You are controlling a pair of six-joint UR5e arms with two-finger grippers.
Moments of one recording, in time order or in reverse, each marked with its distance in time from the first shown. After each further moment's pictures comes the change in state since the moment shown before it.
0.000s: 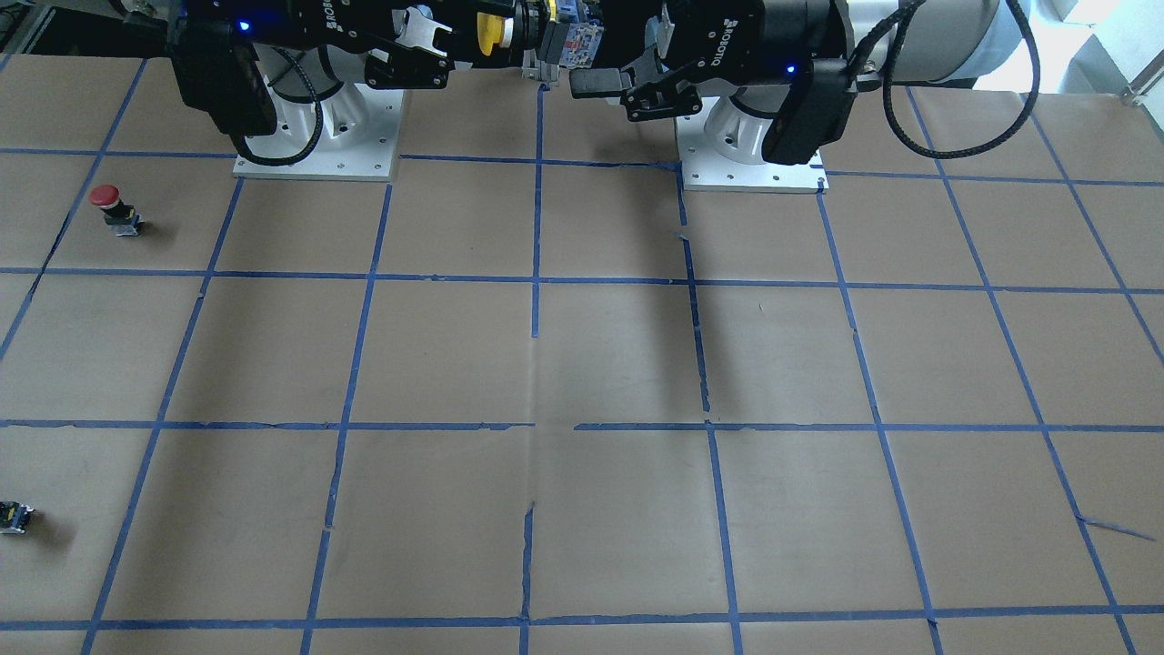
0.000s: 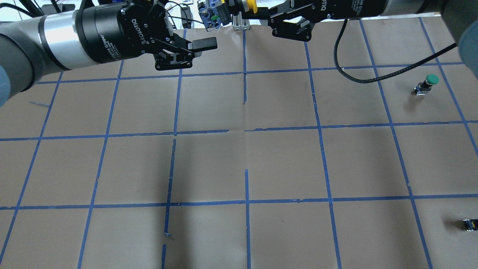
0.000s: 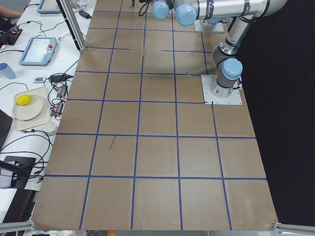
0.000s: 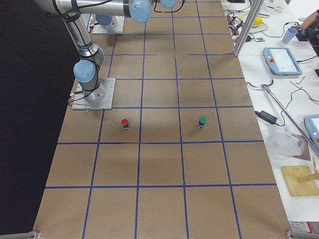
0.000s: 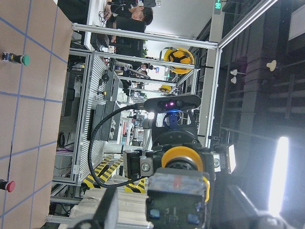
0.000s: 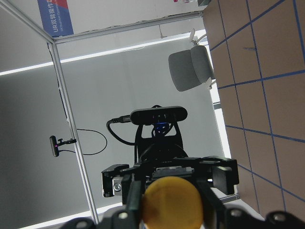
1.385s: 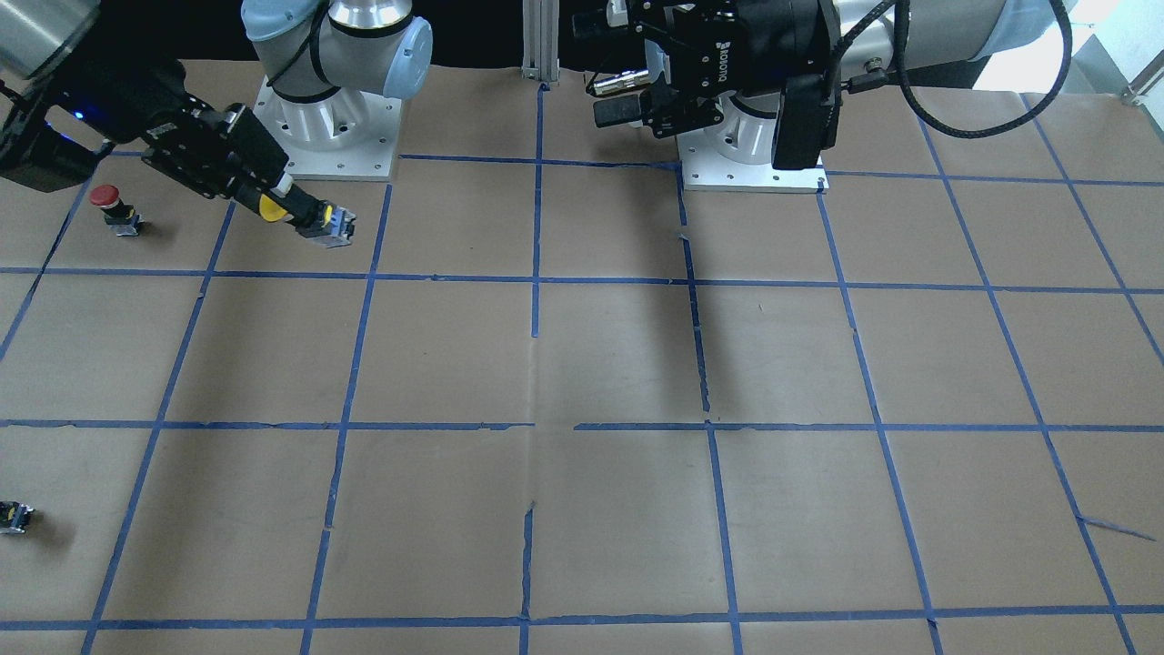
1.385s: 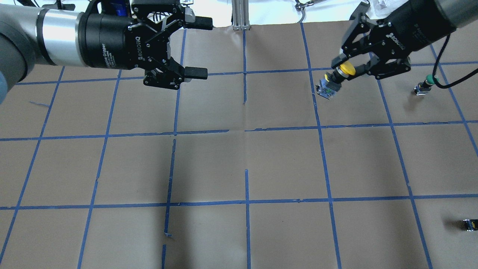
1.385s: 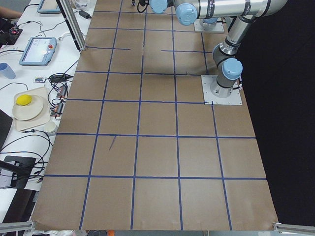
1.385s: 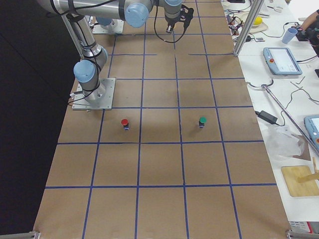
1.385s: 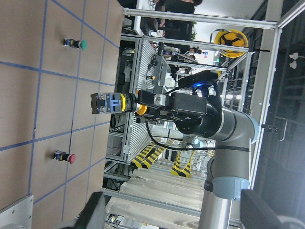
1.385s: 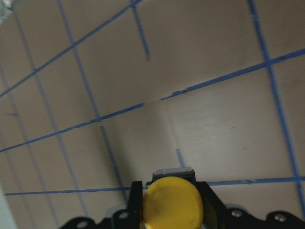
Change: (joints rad) left arm 0.007 0.001 0.008 0.214 0.324 -0.241; right arm -0.150 0.004 -0.030 -0.016 -0.995 0.011
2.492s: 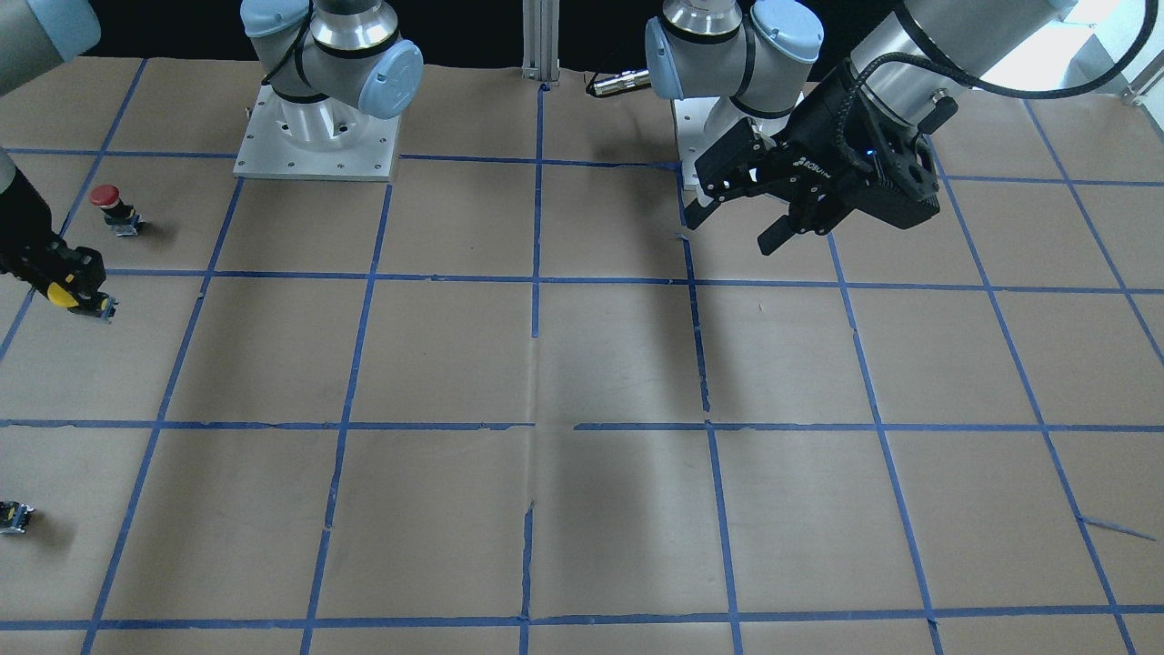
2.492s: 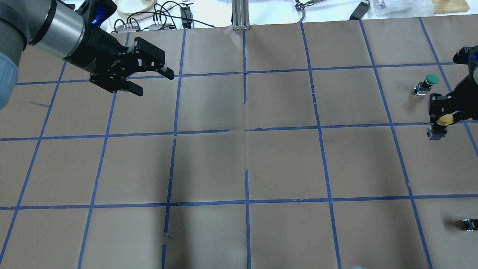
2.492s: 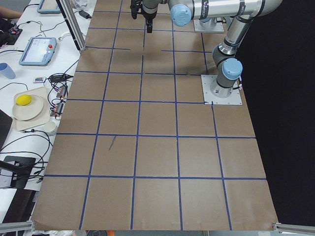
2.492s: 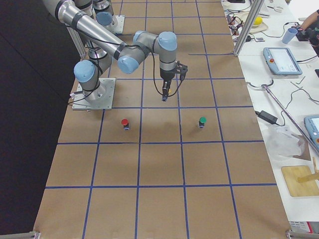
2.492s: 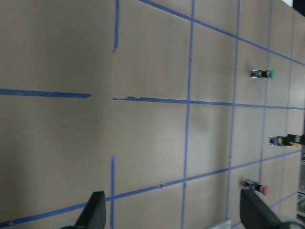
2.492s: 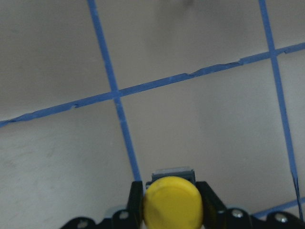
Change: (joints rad) left arm -0.010 -0.052 0.052 0.366 0.862 -0.125; right arm -0.306 0.104 0.352 -0.642 -0.530 -0.372
